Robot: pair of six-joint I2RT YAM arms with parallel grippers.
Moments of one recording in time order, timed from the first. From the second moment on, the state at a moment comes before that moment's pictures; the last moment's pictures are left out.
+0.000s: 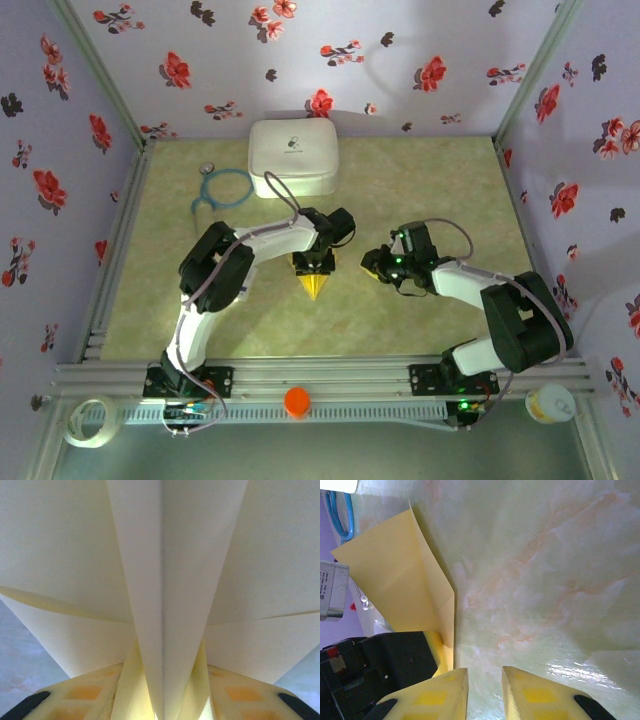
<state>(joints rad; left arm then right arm) -0.89 2.10 1.54 -0.97 -0.14 -0.91 0.39 1.42 0.53 0.04 -0.52 0.95</state>
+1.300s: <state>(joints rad) -0.85 1.52 1.26 -0.78 -0.36 -0.72 0.35 1.04 0.68 -0.27 -0.04 0.68</state>
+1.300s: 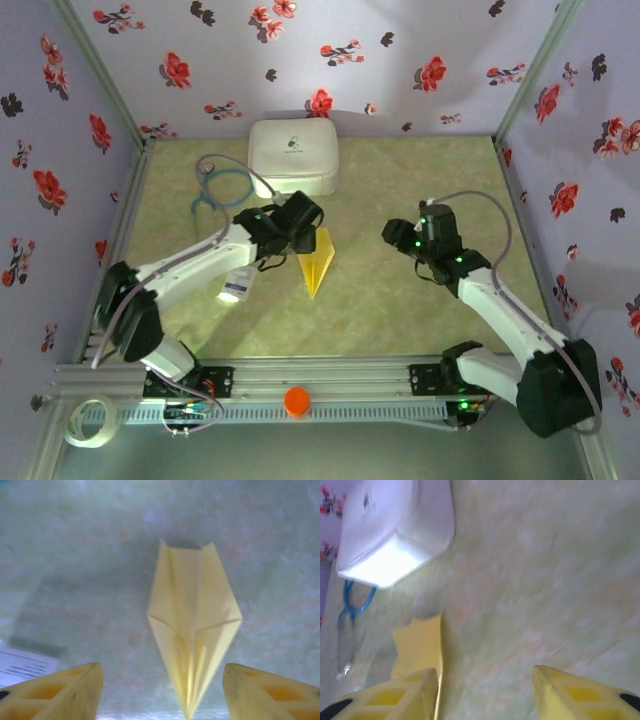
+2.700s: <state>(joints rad) -0.17 1.38 0.44 0.42 -0.38 -0.02 0.02 1.56 0.35 0.77 0.23 0.12</state>
